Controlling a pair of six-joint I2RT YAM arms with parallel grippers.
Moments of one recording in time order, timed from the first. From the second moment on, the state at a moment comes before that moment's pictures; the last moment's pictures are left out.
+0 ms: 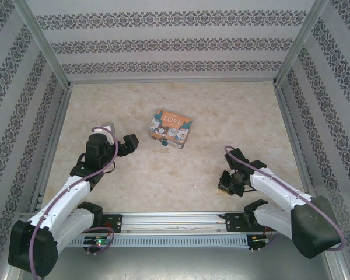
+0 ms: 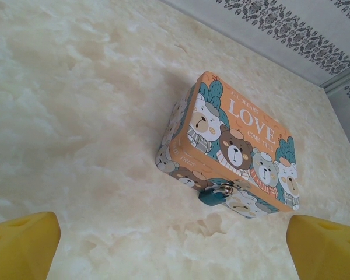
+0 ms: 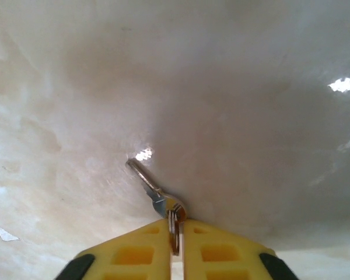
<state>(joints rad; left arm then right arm) -0.23 0.89 0.47 -0.05 0.13 -0.56 0.39 1.07 0.44 -0.78 -0.24 0.91</state>
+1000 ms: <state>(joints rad) -0.24 1.05 0.74 0.02 0.53 -0.78 0.56 1.05 0.62 0.04 -0.38 0.62</state>
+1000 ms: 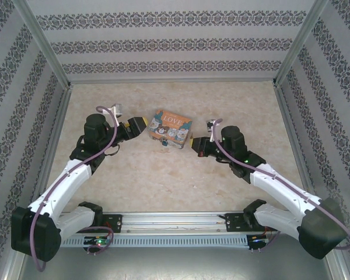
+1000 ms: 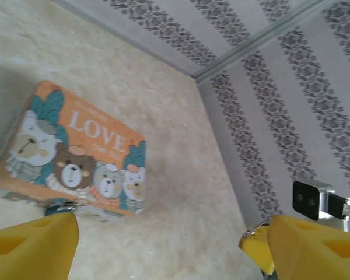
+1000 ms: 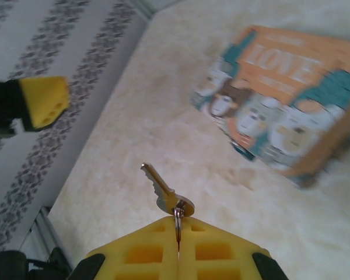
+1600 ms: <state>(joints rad) -0.44 1.21 0.92 0.02 0.62 -0.69 0.65 1.28 0.82 0.13 -0.43 0.45</state>
